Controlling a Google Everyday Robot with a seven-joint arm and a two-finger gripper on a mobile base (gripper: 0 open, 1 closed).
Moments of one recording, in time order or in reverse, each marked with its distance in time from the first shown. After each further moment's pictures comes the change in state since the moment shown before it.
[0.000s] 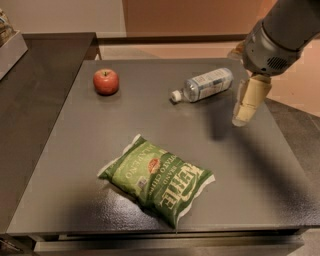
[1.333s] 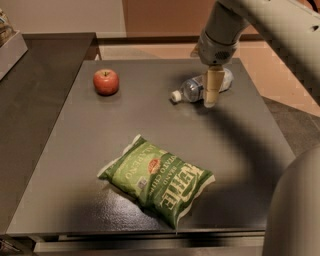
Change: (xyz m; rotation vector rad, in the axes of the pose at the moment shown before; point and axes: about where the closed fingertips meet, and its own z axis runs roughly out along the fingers) arm -0.037 -0.096 0.100 -0.075 0.080 -0.217
